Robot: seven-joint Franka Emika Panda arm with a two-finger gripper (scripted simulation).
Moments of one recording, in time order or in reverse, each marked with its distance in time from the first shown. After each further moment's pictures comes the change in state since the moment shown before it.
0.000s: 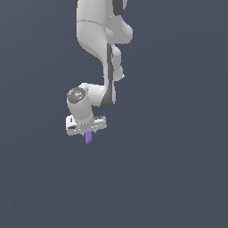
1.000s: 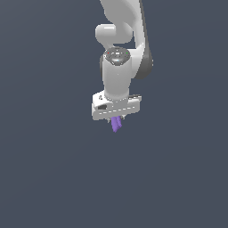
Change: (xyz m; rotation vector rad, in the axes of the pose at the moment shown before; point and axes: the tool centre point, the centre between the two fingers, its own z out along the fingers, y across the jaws) arm 0.044 -0.142 -0.147 -0.002 0.001 -0.002
